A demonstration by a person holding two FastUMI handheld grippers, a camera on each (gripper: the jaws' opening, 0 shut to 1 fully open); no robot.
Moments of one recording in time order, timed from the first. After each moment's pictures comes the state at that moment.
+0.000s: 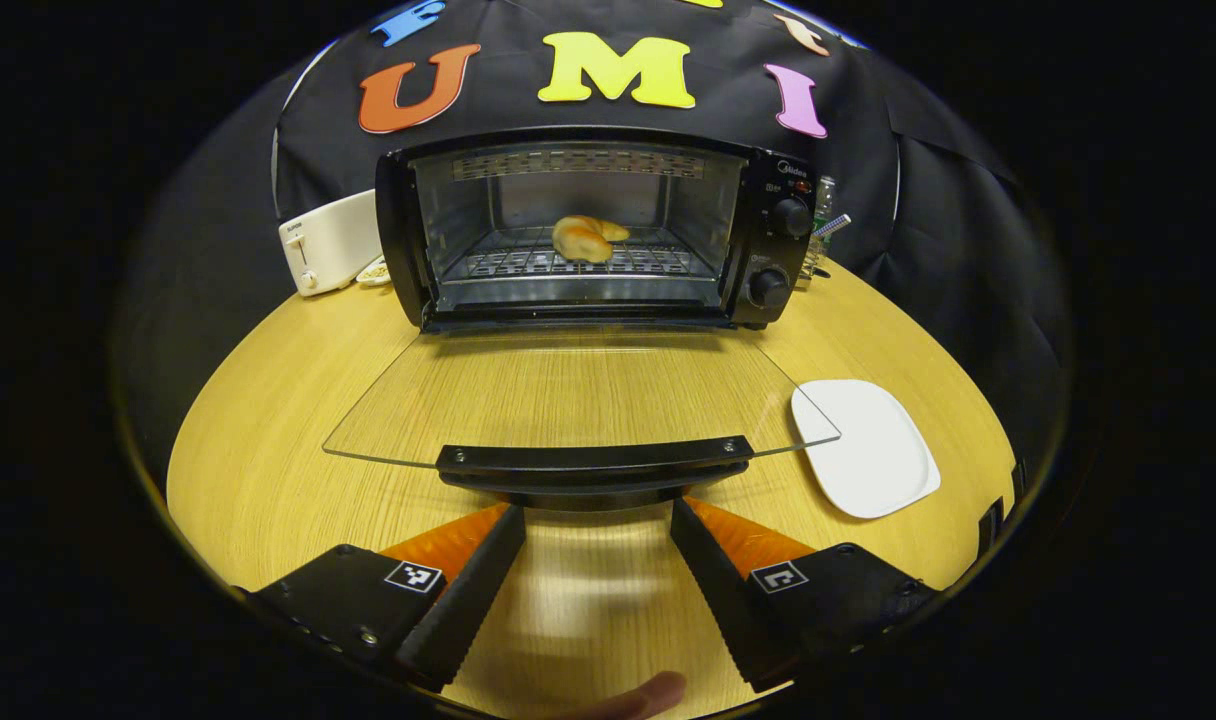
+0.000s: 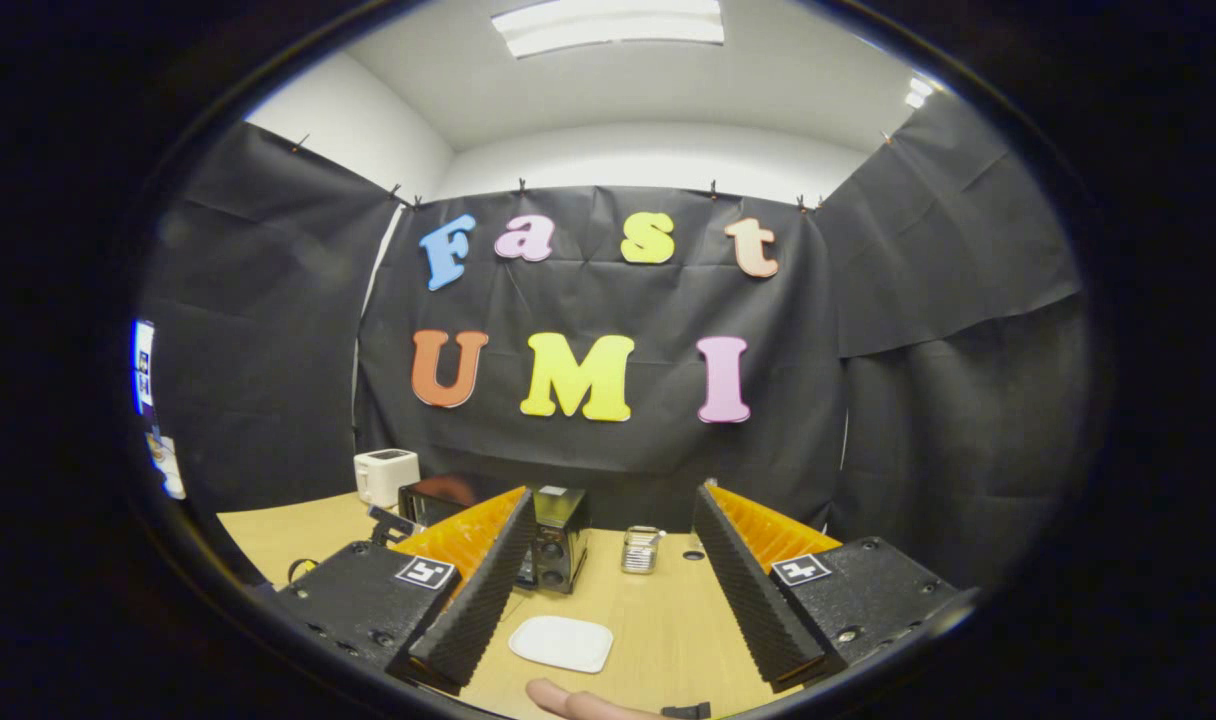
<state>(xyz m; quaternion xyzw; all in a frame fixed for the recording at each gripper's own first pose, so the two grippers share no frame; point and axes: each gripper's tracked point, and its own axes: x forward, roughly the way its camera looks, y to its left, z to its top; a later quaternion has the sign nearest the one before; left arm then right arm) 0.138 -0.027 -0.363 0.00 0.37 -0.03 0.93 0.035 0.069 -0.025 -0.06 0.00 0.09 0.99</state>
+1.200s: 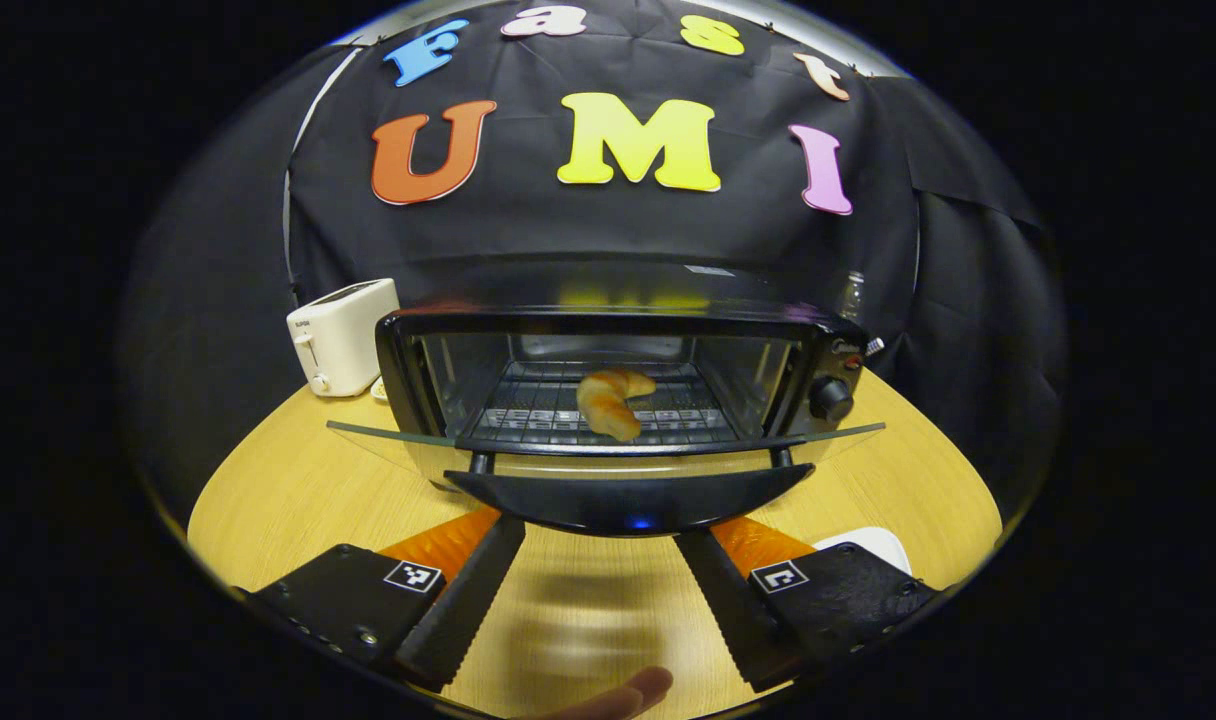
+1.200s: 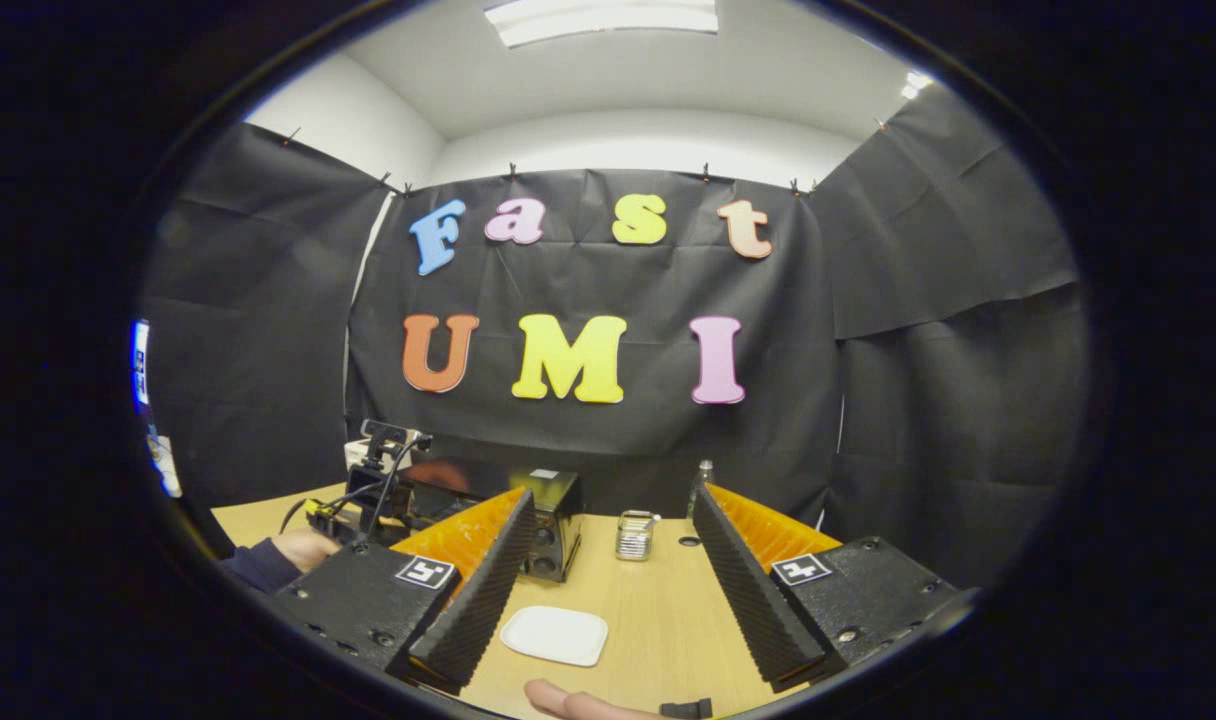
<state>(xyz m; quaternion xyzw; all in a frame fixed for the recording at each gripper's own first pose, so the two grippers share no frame) 0.255 0.001 -0.272 0.00 0.27 0.01 0.96 0.046 0.059 -0.047 -0.05 0.02 0.08 0.99</state>
